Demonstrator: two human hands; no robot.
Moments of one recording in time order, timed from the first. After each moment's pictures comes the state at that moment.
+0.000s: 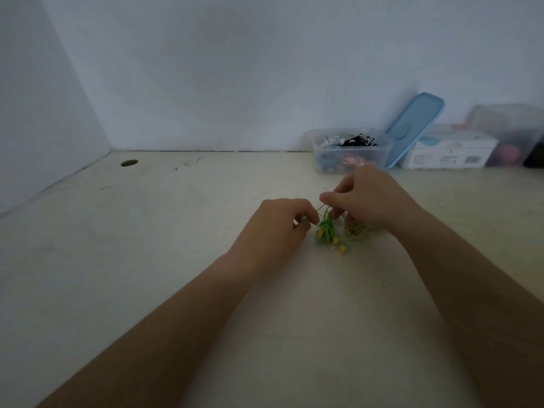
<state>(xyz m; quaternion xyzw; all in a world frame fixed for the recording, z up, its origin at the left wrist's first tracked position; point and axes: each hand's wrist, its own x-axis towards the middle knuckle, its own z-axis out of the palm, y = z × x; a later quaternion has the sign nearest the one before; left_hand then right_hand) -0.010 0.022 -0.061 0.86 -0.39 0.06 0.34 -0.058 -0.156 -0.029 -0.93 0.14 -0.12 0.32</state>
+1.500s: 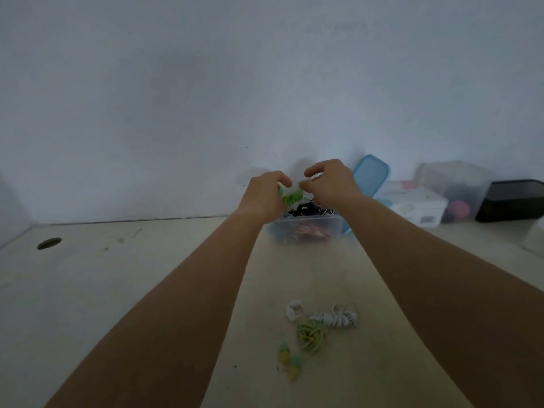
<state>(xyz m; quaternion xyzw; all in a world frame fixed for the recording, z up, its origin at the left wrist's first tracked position) 0.155 -0.153 0.006 0.87 -0.37 0.08 0.32 0.080 -0.289 0.018 -0.84 0.22 -0.28 0.41</state>
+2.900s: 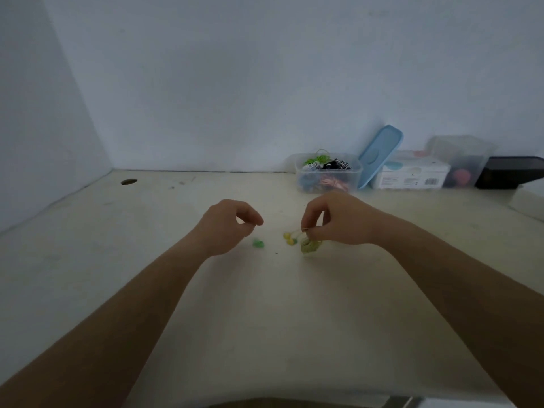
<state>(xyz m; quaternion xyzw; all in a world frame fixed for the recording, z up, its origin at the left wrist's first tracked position) 0.024 0.062 -0.037 0.89 -0.33 0.02 0.31 -0.085 -0.164 -0.010 -0.96 -0.08 -0.06 0.26</state>
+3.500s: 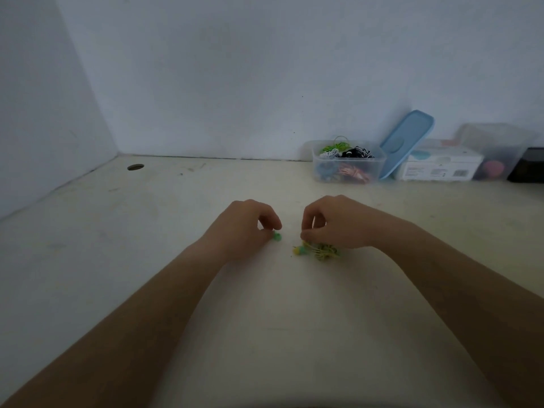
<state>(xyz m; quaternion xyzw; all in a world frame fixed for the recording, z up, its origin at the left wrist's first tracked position) 0.029 0.063 -0.059 0.90 -0.36 0.03 0.25 -0.060 -0.129 -0.025 -0.99 -0.02 0.02 0.17</state>
